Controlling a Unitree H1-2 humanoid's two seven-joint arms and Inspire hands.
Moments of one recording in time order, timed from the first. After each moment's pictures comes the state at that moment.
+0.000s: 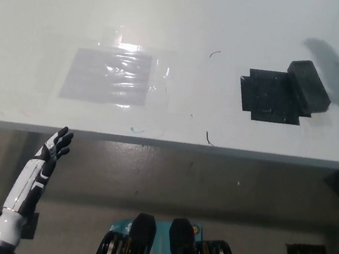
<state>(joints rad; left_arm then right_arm) -0.11 0.20 0.06 0.22 0.05 -0.44 -0.09 -1.12 -0.39 0.06 0.49 -0.34 -0.13 0.18</state>
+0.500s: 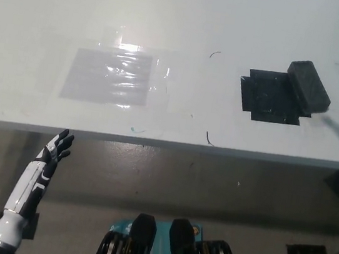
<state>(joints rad) -0.11 0.20 0.05 0.23 0.05 -0.44 -0.09 -0.70 -0.42 -0.11 0.01 -0.17 -0.12 0.18</state>
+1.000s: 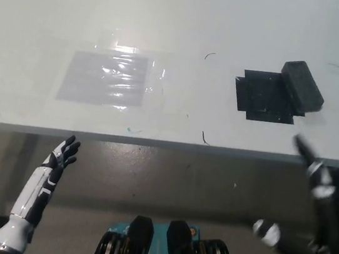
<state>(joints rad) -0.10 0.19 0.02 0.24 0.05 -0.44 -0.09 0.03 -0.14 0.14 -0.30 -0.20 -0.25 0.03</state>
